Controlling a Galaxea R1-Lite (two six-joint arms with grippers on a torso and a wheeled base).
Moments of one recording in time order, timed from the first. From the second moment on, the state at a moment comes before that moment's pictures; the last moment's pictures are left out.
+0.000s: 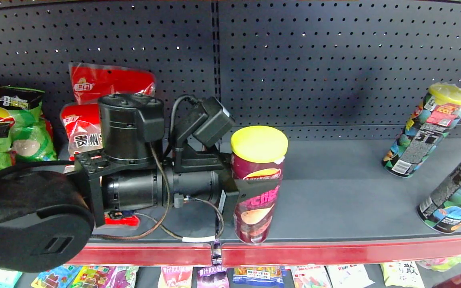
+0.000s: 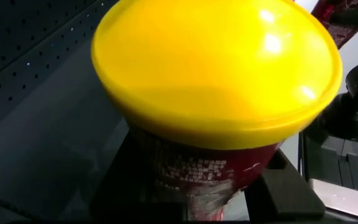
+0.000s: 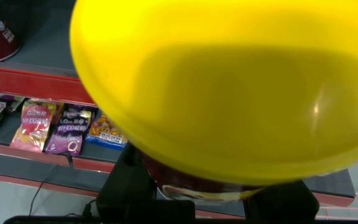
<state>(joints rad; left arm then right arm) -0.73 1.71 -0.90 -0.60 -0.48 0.13 0.03 0.37 -0.37 0.20 0.09 -0.08</state>
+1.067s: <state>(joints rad) -0.68 1.58 -0.73 -0.59 -0.47 0.14 0.03 0.63 -0.56 0.20 0.29 -0.17</state>
